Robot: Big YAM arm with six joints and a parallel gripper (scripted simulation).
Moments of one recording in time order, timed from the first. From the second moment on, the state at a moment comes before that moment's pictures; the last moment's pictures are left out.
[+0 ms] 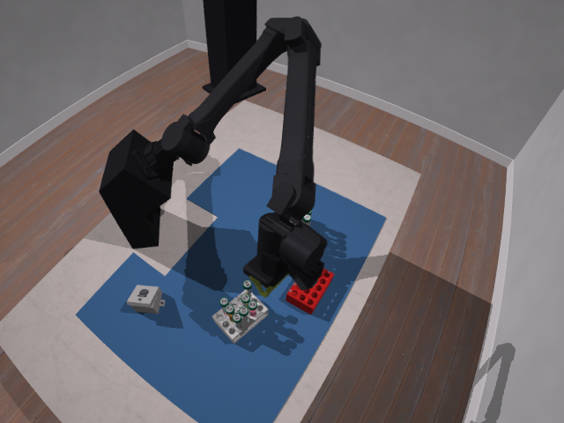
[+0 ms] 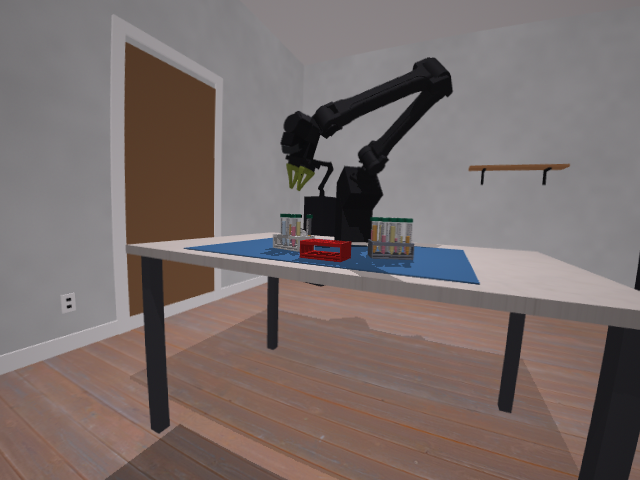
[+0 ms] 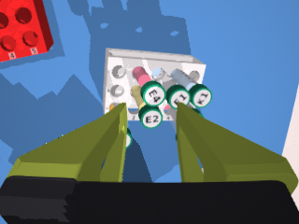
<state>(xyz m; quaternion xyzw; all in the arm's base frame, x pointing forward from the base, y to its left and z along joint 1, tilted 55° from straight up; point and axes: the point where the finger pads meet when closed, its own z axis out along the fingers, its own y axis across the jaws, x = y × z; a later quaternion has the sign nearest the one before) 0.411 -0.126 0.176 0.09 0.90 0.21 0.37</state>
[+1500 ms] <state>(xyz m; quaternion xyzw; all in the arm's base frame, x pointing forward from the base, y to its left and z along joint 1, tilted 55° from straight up) 0.364 0.003 0.213 -0.05 0.89 0.29 0.36</state>
